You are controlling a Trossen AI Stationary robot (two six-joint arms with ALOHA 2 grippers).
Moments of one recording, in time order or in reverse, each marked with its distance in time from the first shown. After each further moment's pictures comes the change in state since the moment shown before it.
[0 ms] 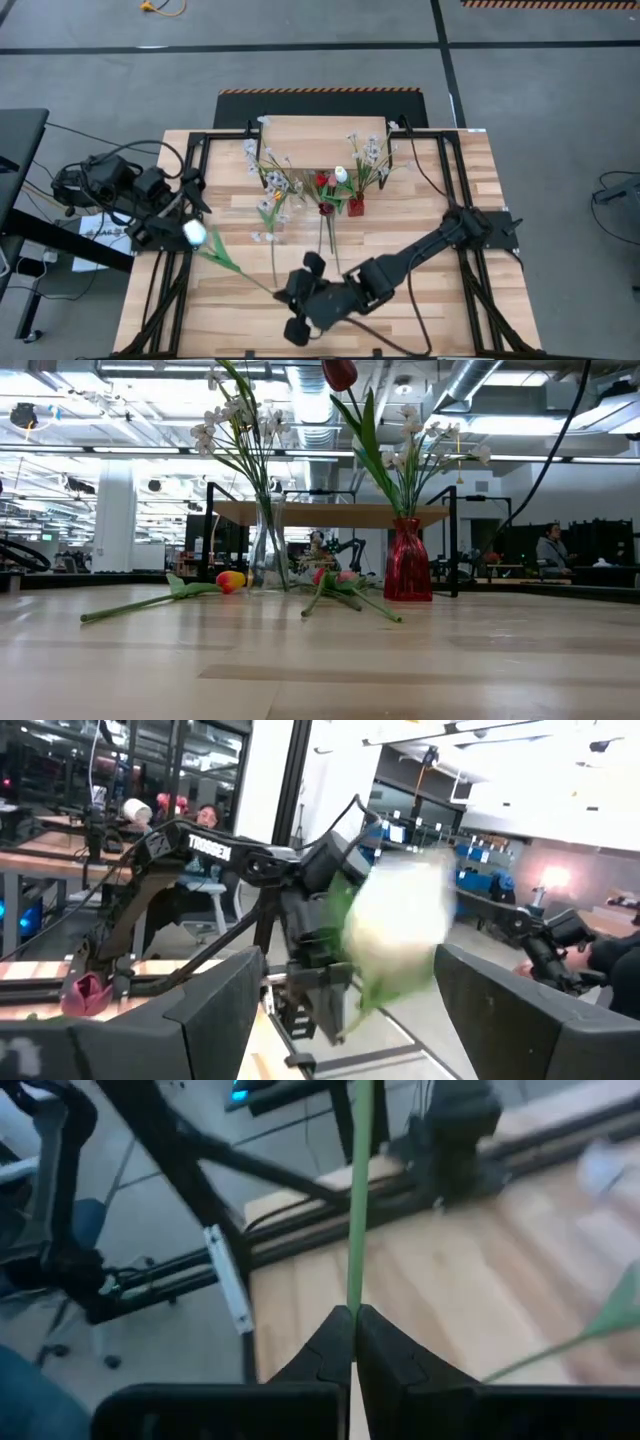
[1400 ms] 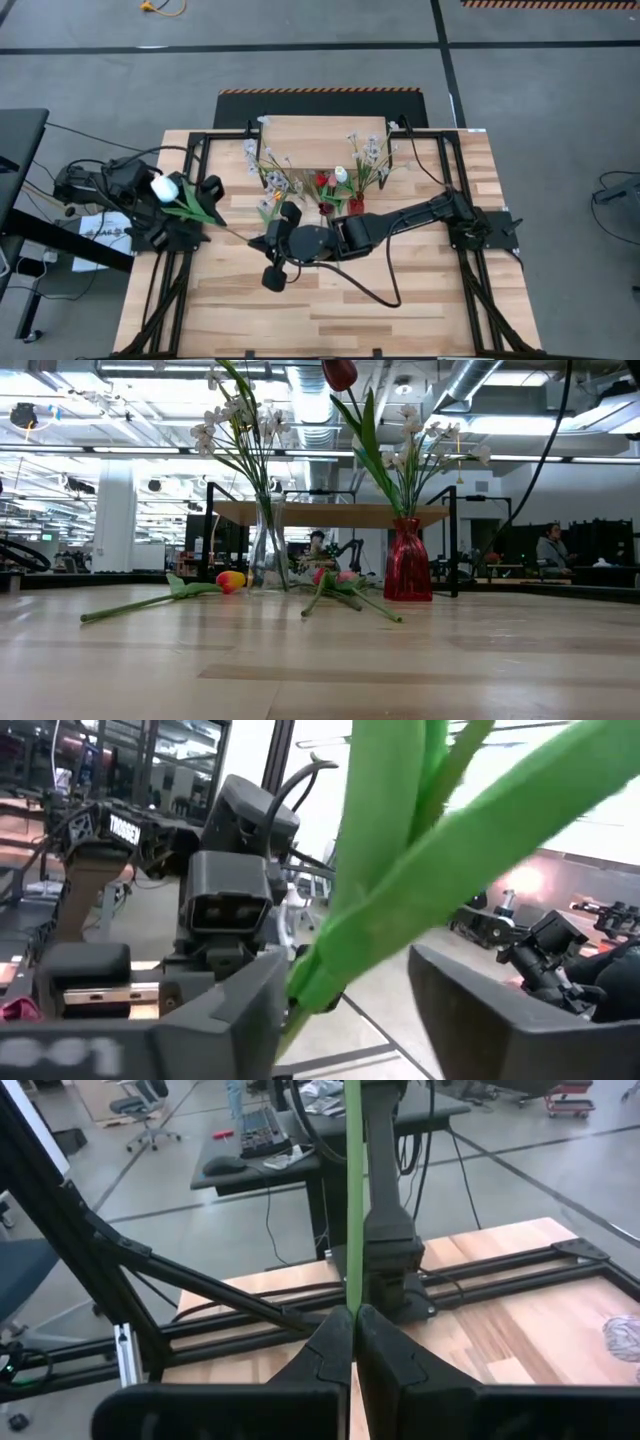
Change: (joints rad) left arm 0.000 0.159 0.000 0.171 0.062 -0.045; right arm -0.205 -0.016 0.000 0.210 -0.090 -0.336
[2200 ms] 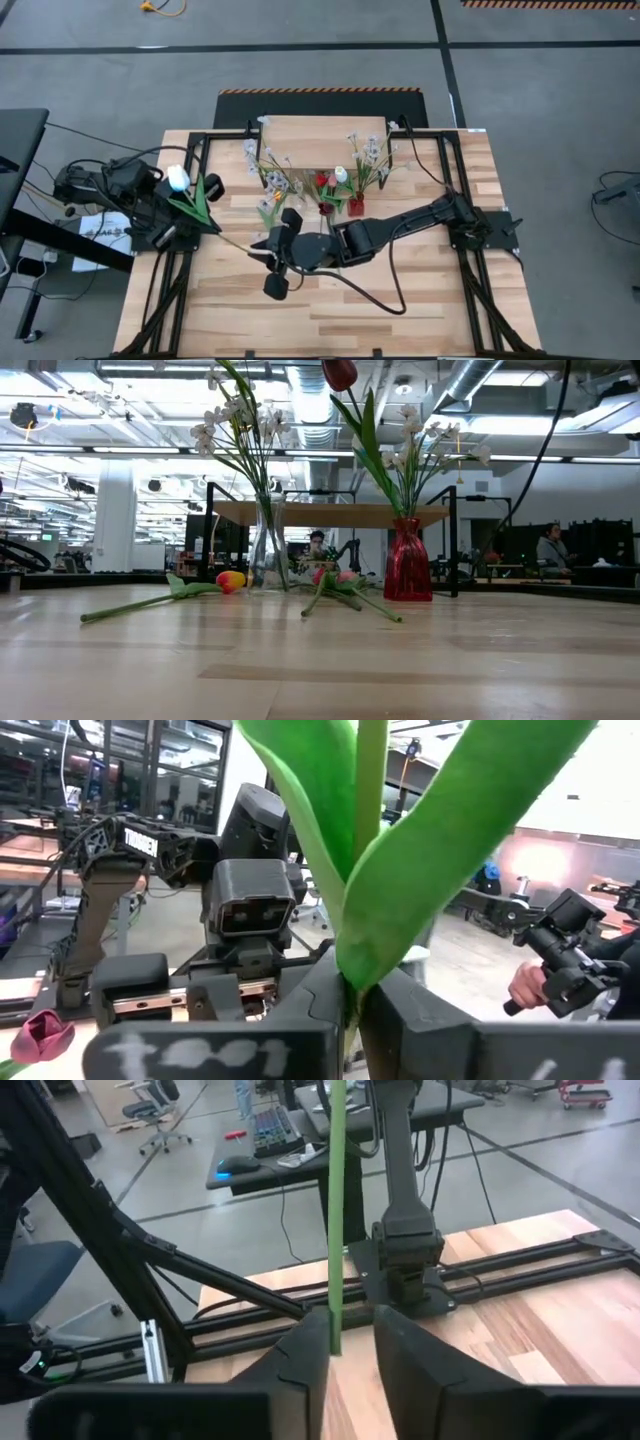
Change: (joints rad) left arm 0.000 0.000 0.000 -0.008 -0.009 0.071; right arm 0.029 0.000 0.000 -0.001 0.003 0.034
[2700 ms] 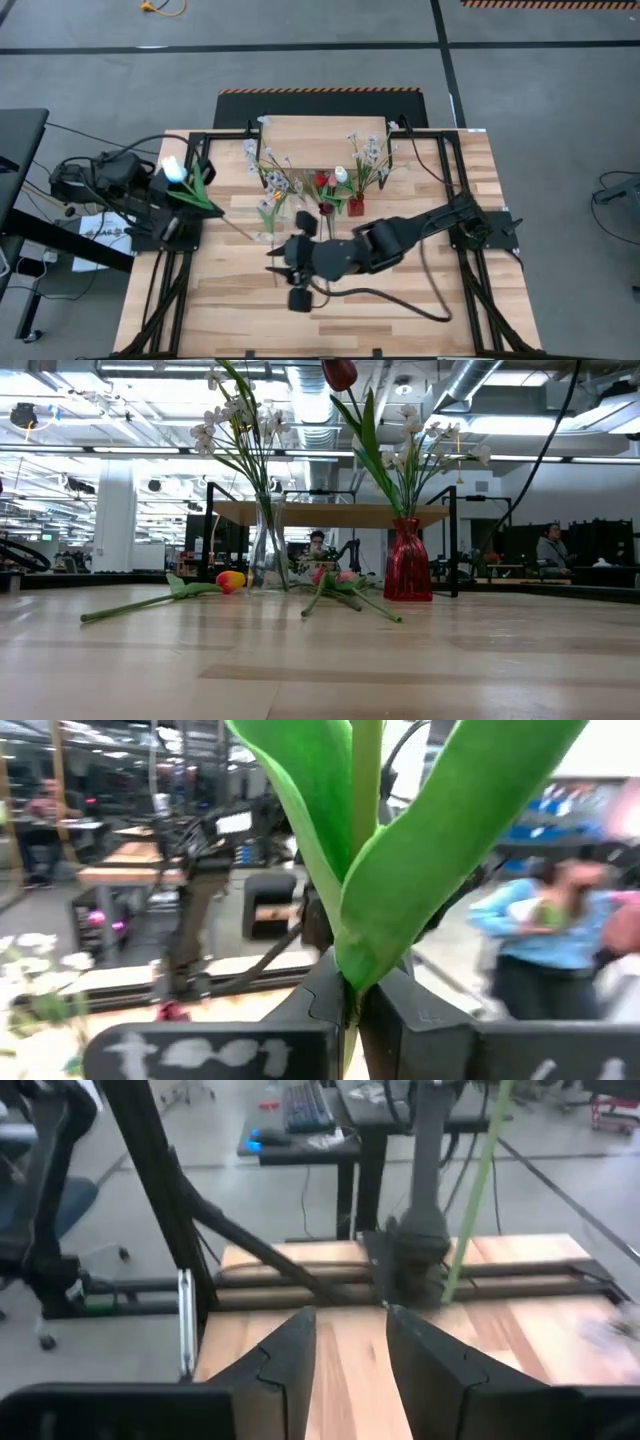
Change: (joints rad) left arm 0.000 0.042 0.148 -0.218 -0.191 0.156; right arm 0.069 -0.057 0.164 -0.291 0.005 -0.106
